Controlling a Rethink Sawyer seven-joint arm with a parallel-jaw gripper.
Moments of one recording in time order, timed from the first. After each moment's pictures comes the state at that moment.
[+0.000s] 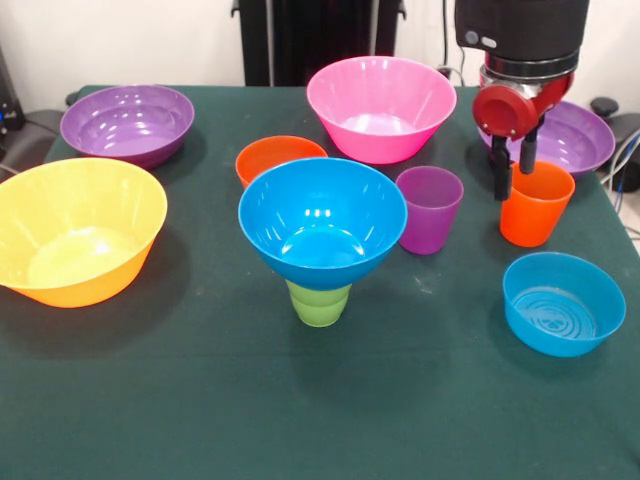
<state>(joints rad) -0.25 -0.64 0.36 1.61 -0.29 0.54 1.06</state>
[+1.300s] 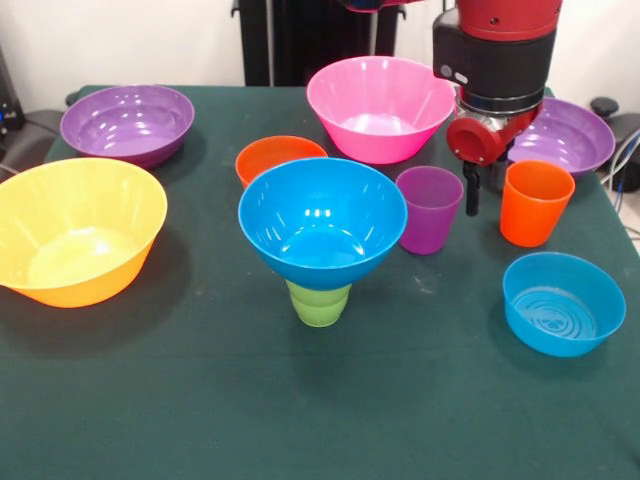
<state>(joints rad) -0.25 -0.56 0.31 1.61 -0.29 0.52 1.06</state>
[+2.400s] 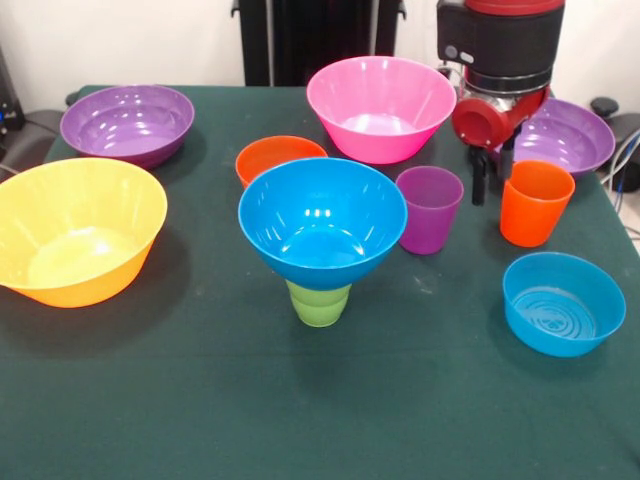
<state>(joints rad) -0.24 -0.62 0.31 1.64 -0.28 0.50 1.06</state>
